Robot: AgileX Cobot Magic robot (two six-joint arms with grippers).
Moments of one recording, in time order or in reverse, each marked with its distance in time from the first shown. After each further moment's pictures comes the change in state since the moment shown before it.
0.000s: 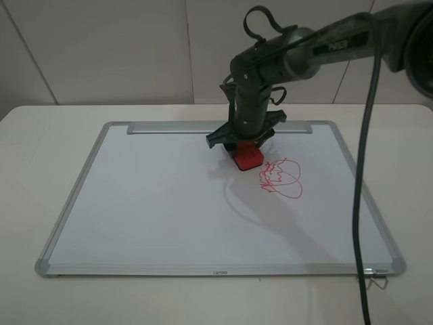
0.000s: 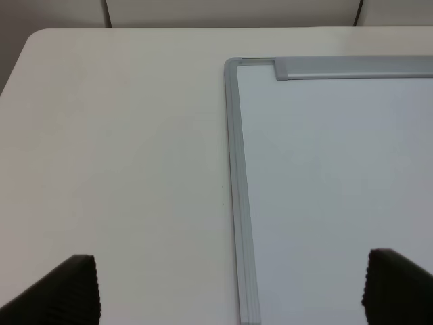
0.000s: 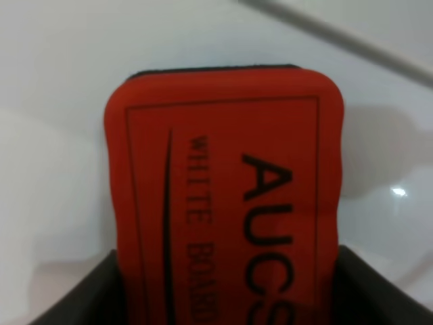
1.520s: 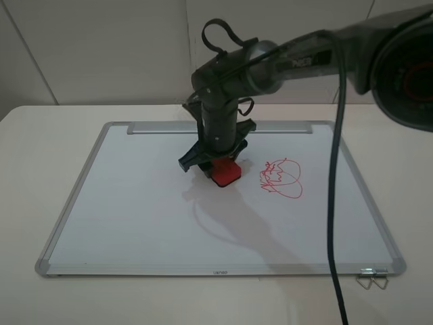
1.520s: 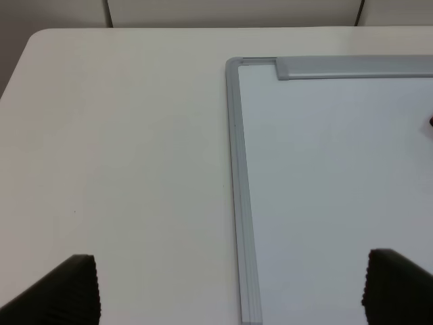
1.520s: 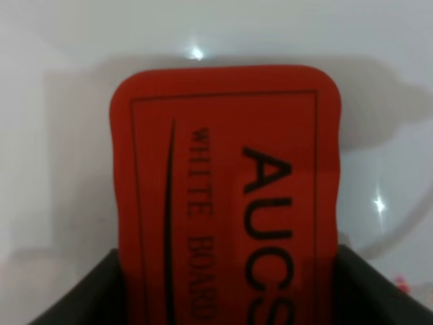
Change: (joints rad) left arm 0.000 0.000 0.000 0.002 0.000 0.000; right arm 0.120 0.036 -0.046 0.032 0.075 -0.117
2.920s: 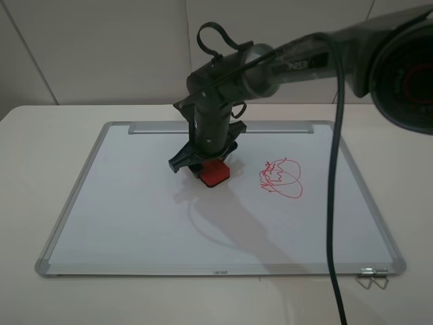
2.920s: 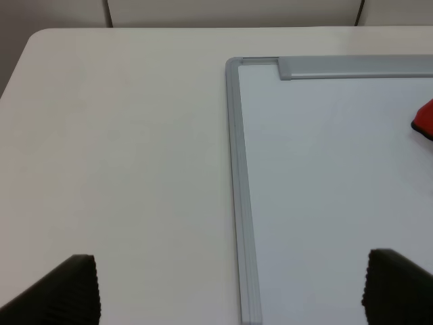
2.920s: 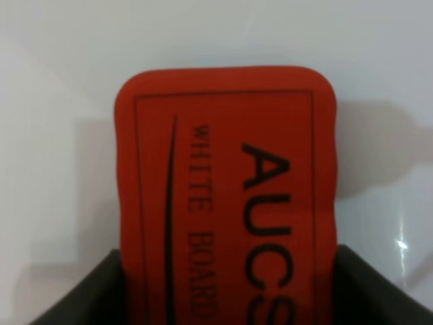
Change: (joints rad) left arm 0.000 0.000 0.000 0.000 0.000 0.000; right arm 0.044 -0.016 0.008 0.034 -0.057 -0.014
